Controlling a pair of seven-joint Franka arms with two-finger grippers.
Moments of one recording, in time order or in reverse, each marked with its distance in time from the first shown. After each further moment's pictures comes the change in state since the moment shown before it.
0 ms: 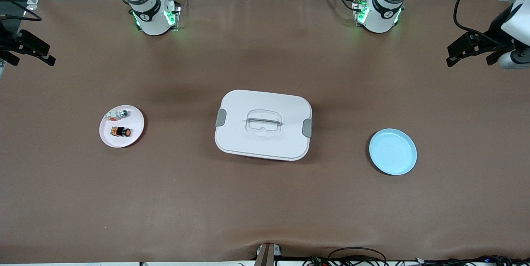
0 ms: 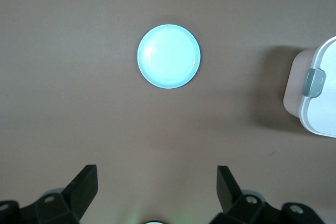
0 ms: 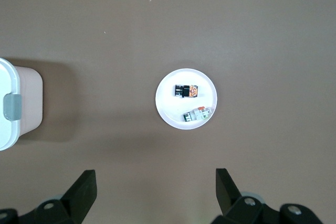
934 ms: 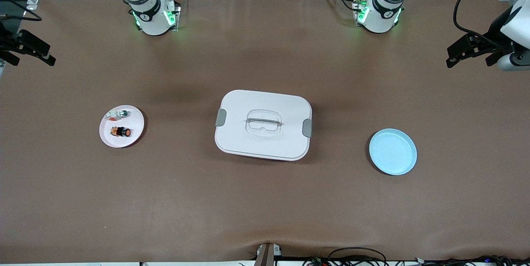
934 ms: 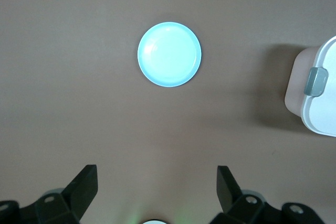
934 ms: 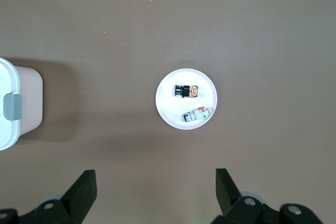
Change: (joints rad) left arm 0.001 0.008 0.002 -0.001 0.000 -0.007 0.000; right arm 0.000 0.000 0.000 0.000 0.000 0.000 -0.001
